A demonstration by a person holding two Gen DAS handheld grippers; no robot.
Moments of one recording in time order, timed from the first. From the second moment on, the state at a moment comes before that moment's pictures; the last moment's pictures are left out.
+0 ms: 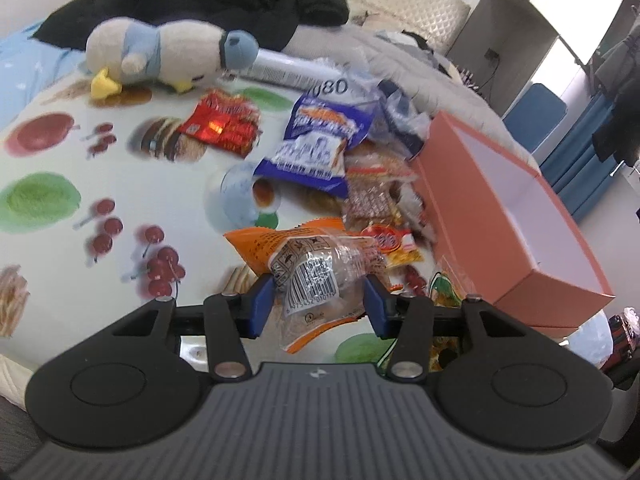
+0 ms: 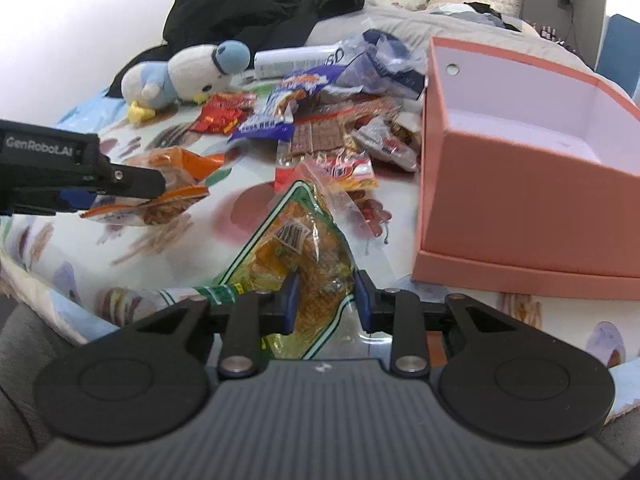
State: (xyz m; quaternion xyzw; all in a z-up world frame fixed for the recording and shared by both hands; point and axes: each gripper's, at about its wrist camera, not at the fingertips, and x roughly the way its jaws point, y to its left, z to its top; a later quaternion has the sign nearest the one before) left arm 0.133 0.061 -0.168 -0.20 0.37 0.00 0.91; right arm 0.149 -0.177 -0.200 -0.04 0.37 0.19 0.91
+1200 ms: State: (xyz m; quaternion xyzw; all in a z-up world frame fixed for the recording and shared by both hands) left arm 0.163 -0.080 -0.076 -0.14 0.33 -0.18 0.91; right arm 0.121 -0.296 -0.089 0.06 0.28 0.07 0.96
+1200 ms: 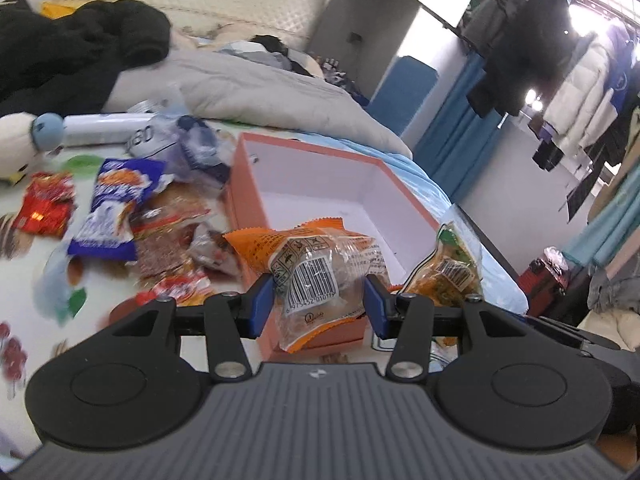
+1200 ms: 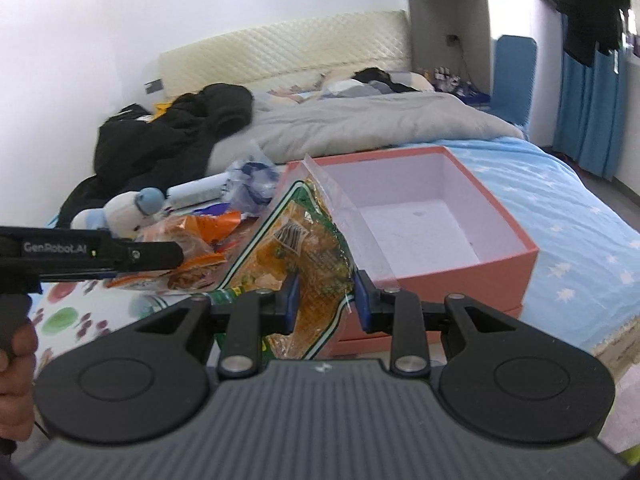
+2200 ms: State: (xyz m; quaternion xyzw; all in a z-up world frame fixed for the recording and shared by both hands) left arm 0.368 -0.149 -0.140 -0.09 0.43 -0.21 0.88; right arm 0.268 -0.361 -0.151 0.07 0.34 0.04 0.94
